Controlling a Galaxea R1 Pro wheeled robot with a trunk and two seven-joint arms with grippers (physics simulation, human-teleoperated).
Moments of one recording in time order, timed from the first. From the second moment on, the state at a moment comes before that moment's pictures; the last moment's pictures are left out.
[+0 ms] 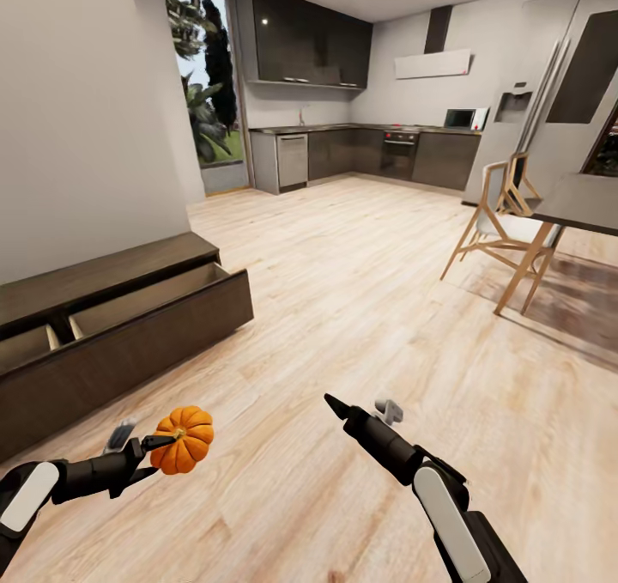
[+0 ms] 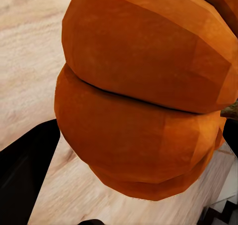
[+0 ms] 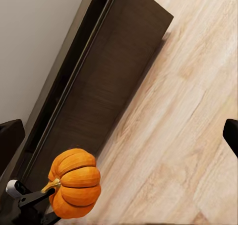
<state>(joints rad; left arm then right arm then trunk) -0.49 0.41 0.15 -0.71 0.82 1.00 -0.47 -0.27 0.02 0.19 -1.39 -0.89 0.45 0.11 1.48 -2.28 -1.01</state>
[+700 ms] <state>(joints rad) -0.49 0.40 0.15 -0.71 0.82 1.00 -0.47 -0.27 0.02 0.19 -1.39 -0.89 0.45 0.11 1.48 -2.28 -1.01</state>
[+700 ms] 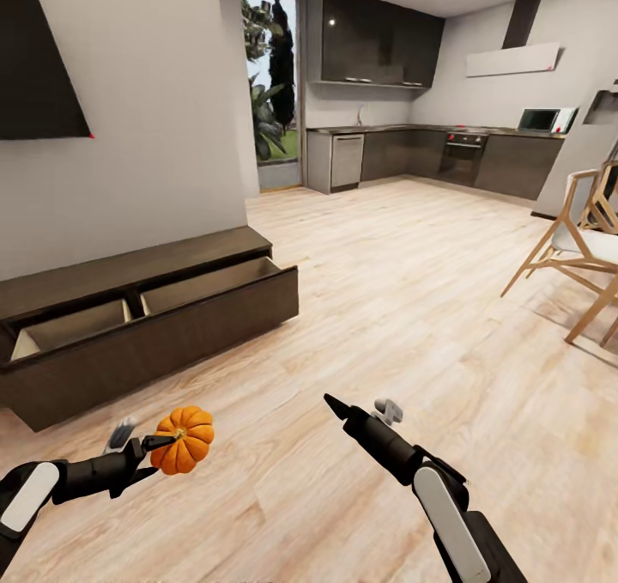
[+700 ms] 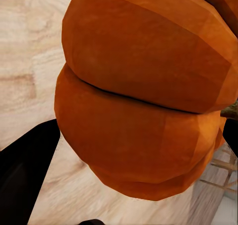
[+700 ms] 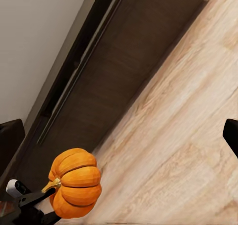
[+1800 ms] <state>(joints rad) -0.49 0.40 0.15 -0.71 0.82 1.00 -0.47 -0.27 0.02 0.19 -1.39 -0.89 0.45 0.11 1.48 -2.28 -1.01</state>
